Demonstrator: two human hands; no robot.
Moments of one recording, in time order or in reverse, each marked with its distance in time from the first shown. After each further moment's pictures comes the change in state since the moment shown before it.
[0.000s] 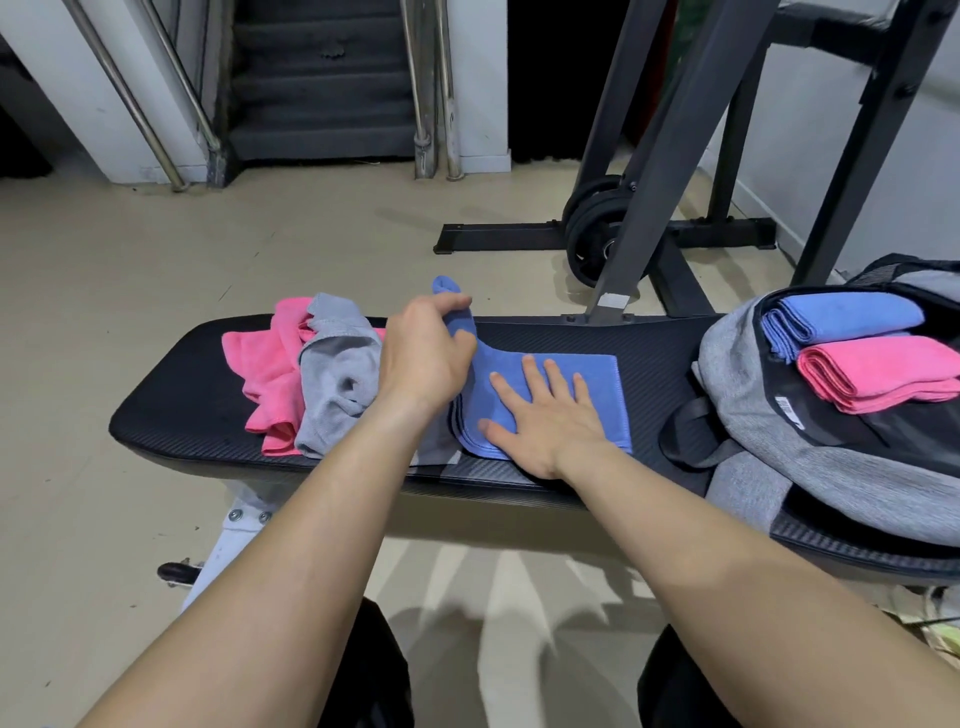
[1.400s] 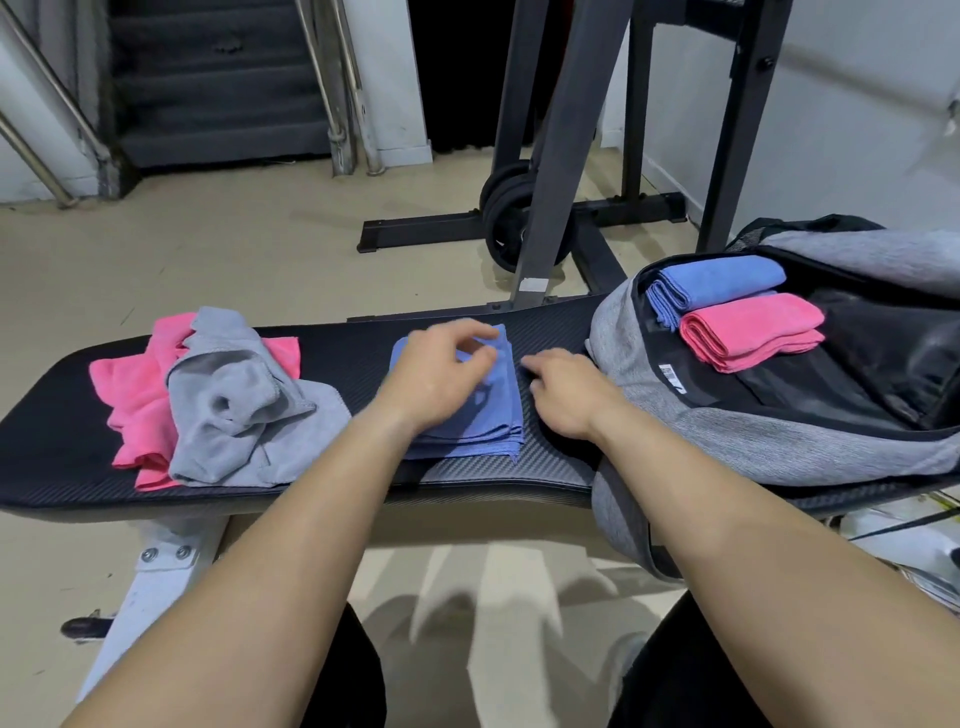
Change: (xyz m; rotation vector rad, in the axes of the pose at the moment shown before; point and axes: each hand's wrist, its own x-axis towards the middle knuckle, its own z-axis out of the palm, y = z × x) left_hand -0.014 0.046 0.092 -0.128 -0.411 0.181; right_hand -0.033 0.126 -0.022 0.307 0.138 0.116
